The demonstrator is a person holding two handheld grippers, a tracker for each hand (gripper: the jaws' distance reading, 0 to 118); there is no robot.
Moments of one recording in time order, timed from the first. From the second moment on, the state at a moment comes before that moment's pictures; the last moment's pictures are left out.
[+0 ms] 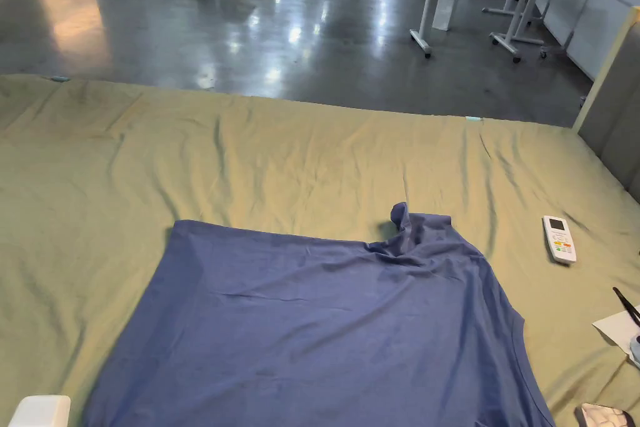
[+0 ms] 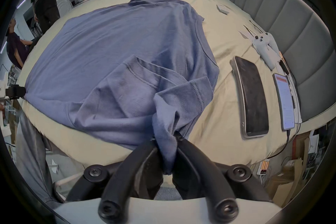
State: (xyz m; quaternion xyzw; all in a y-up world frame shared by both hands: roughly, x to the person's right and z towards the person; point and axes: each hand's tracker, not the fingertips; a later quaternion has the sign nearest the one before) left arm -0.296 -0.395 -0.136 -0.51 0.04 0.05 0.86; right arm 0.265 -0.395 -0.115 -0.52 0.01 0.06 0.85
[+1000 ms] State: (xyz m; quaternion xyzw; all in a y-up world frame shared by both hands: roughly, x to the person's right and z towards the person) left arm -0.287 -0.368 -0.351 -0.42 0.04 0.04 0.91; right arm 0.275 -0.354 -0.333 -0.43 -0.04 -0.02 0.90
